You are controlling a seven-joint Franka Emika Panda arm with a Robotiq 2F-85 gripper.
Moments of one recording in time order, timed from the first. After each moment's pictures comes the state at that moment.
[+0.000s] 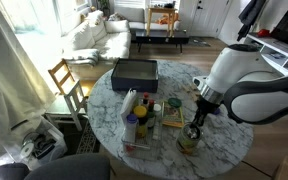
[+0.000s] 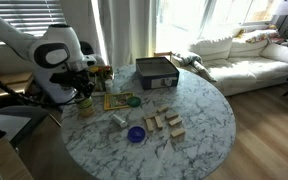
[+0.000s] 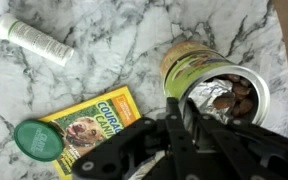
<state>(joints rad) 0.04 0.01 0.06 -2.47 0.03 2.59 -0.37</state>
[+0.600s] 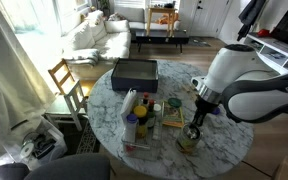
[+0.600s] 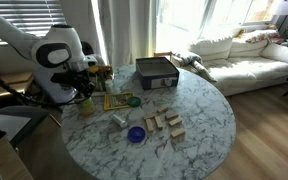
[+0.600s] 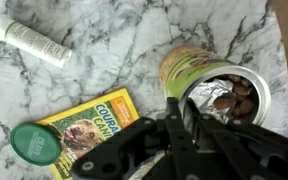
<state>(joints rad) 0.04 0.03 0.06 -2.45 0.03 2.56 -0.36</state>
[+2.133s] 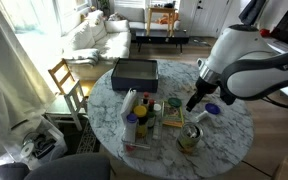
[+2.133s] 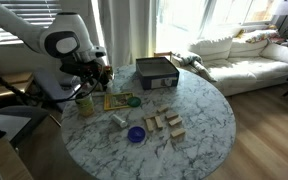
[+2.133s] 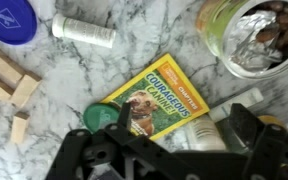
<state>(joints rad) 0.01 0.03 0.01 -2.35 -0.05 2.55 -0.10</state>
